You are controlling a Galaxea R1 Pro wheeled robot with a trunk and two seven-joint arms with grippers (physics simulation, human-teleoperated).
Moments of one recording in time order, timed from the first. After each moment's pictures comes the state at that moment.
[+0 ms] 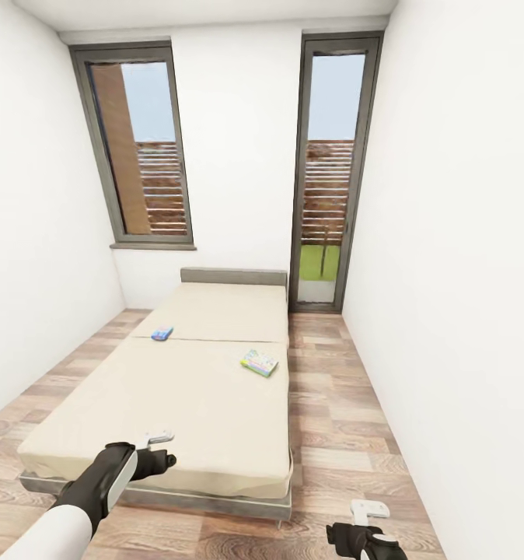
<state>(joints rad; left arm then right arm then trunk) -0.59 0.10 0.04 -0.55 0.09 0.57 -0.08 -0.28 0.07 -0.05 -0.65 -0.02 0.31 -0.05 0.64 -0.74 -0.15</state>
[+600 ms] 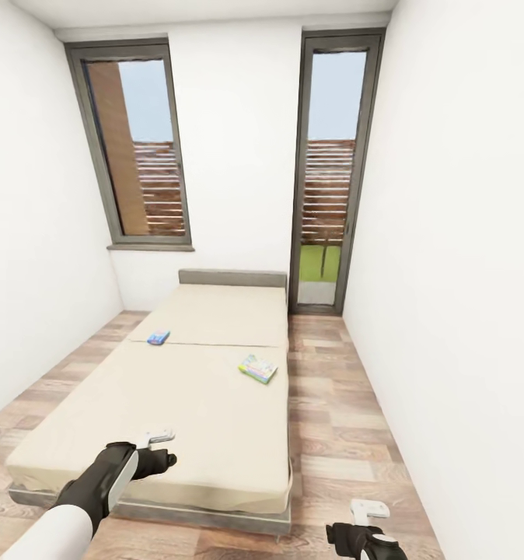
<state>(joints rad) -0.59 0.09 0.04 -0.55 0.09 0.57 -0.08 -0.28 0.07 -0.05 -0.65 -0.02 0.31 -0.05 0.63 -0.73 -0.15</state>
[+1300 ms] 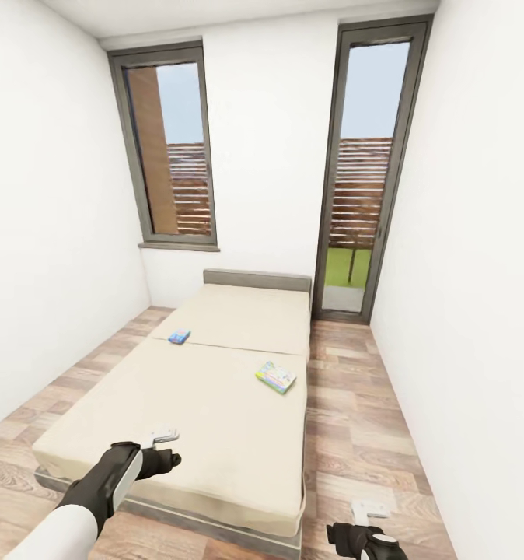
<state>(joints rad) -0.59 0.08 0.04 -0.55 0.09 0.57 -0.08 -0.28 0.07 -0.05 -0.65 -0.02 0.31 -0.05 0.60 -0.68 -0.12</state>
